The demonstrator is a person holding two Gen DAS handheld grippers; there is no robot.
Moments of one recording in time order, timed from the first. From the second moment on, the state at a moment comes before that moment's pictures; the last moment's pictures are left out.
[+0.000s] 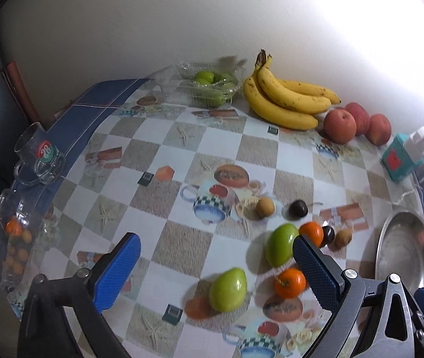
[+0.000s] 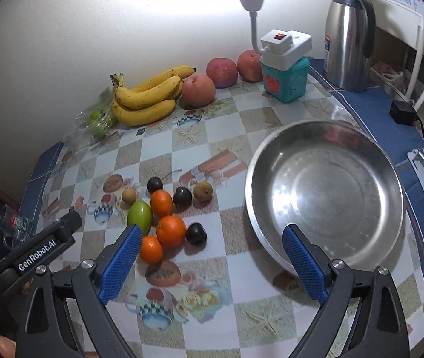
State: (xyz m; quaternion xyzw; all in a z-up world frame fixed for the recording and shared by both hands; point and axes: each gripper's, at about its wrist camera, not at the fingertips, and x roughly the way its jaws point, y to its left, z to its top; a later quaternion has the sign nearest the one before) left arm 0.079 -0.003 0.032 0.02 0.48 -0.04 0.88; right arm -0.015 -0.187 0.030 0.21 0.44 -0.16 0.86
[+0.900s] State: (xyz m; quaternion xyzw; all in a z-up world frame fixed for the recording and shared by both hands) left arm 0.084 0.026 -0.001 -0.03 0.55 -0.02 0.84; right arm 0.006 -0.155 0.010 0.19 0.46 -0.11 0.86
